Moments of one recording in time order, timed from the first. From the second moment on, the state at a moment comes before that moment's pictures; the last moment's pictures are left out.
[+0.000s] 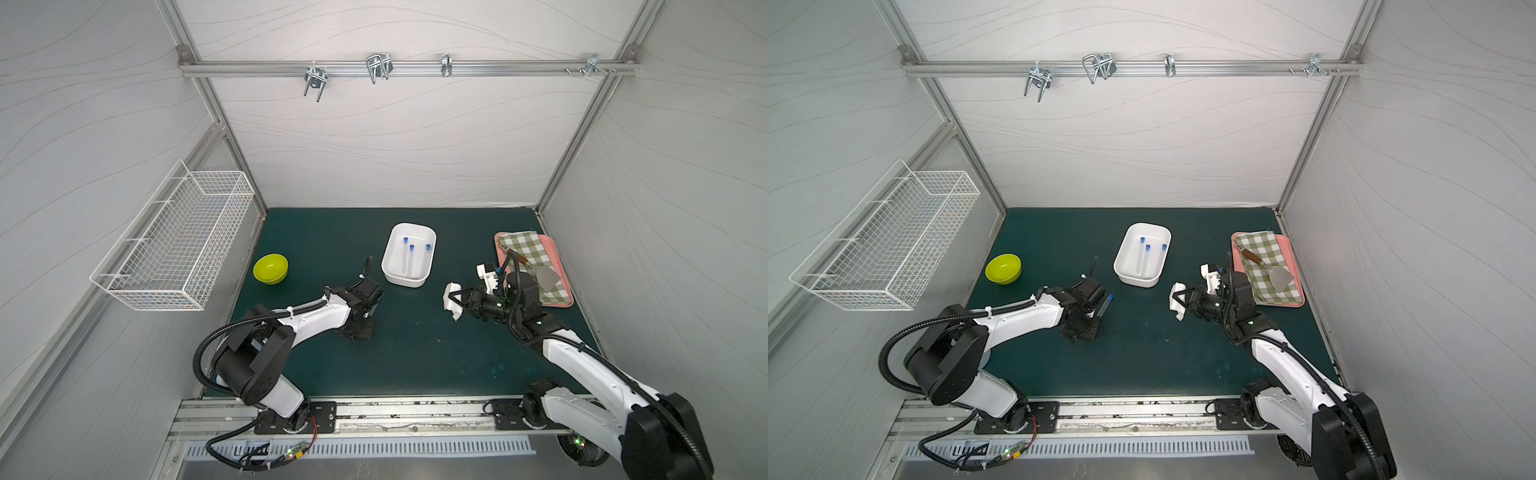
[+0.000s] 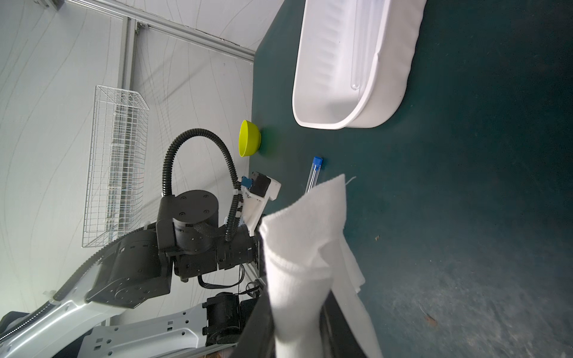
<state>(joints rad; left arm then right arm) -0.62 1.55 0.80 -0.70 -0.04 -0.43 0.39 0.99 0.48 0.02 -0.67 0.94</state>
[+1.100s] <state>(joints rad) -0.63 1.35 0.80 -0.20 0.59 -0.60 0.46 0.97 0.59 0.09 -0.72 1.06</state>
